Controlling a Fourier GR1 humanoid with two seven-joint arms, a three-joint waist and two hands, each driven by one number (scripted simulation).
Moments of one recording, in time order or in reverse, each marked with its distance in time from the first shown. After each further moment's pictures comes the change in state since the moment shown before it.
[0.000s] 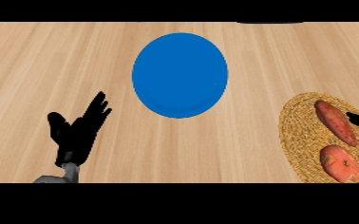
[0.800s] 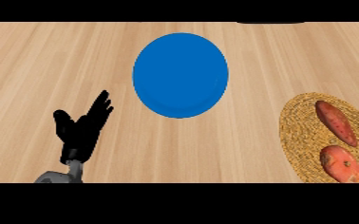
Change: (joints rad) left arm -0.030 0.016 -0.041 0.036 0.028 0.030 -0.023; right arm -0.165 -0.117 -0.012 0.204 -0.176 0.013 -0.104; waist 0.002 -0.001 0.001
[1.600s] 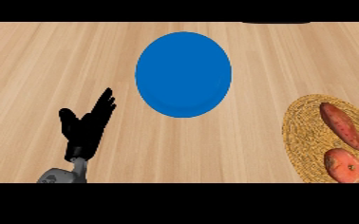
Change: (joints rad) left arm -0.025 0.003 -0.035 0.006 0.004 0.025 -0.010; right arm -0.159 0.115 -0.220 0.295 -0.342 0.130 0.023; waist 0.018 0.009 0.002
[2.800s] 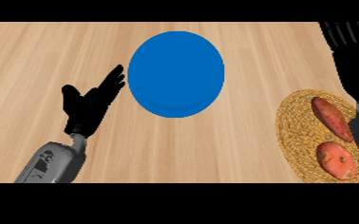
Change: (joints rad) left arm -0.186 0.080 -0.048 -0.030 0.020 -0.087 0.062; right arm -0.228 0.416 0.296 -0.661 -0.160 -0.562 0.609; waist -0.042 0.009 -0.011
